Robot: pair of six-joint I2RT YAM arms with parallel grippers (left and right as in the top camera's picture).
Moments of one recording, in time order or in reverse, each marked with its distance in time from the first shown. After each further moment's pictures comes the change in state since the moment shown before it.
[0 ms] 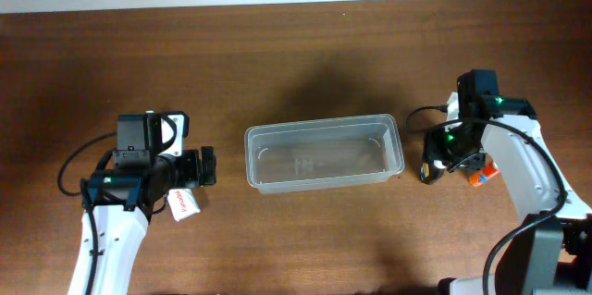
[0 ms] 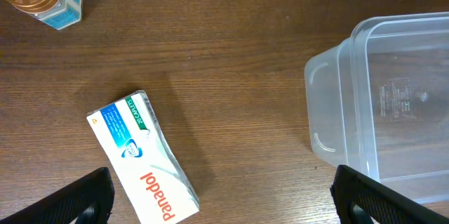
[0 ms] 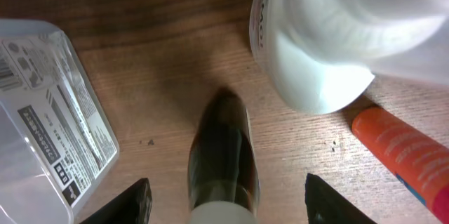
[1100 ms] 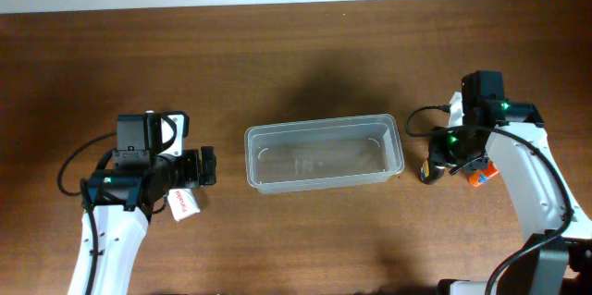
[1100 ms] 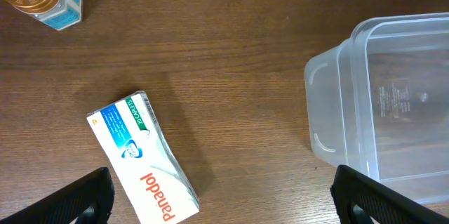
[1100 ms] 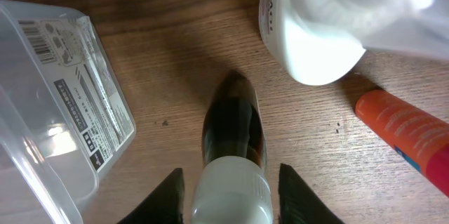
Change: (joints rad) left arm 0.000 0.000 0.000 0.001 0.000 0.000; right arm 0.000 -0.067 -0.010 -0.006 -0.019 0.000
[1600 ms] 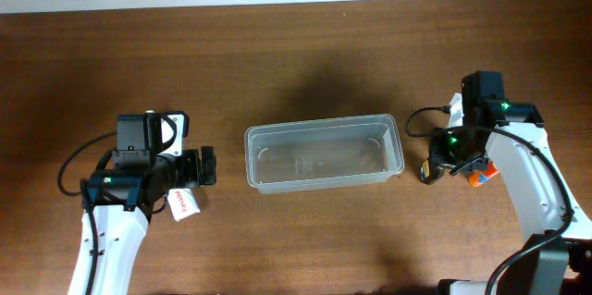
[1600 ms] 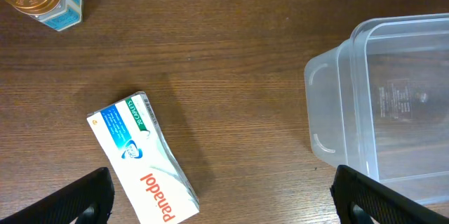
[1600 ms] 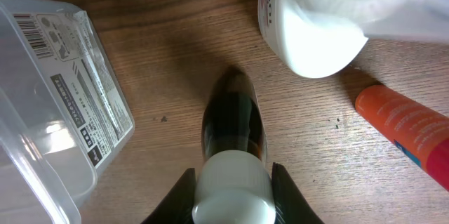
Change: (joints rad) left arm 0.000 0.000 0.000 0.002 0.000 0.000; right arm 0.000 0.000 0.000 -0.011 0.001 0.000
